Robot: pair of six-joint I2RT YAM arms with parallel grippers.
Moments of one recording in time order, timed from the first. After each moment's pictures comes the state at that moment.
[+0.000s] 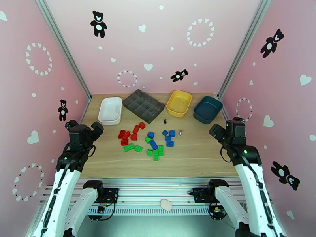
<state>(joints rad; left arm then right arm) 0.00 0.77 0.85 -0.70 -0.19 -0.79 -0.03 0.87 0.97 -0.93 0.01 0.60</state>
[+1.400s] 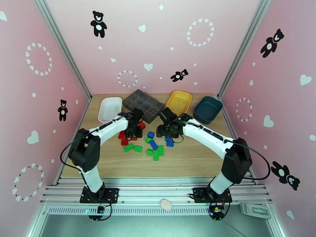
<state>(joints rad) -0.51 1.85 1.35 -0.93 -0.06 -0.51 0.74 1.62 1.36 -0.92 0.03 0.68</state>
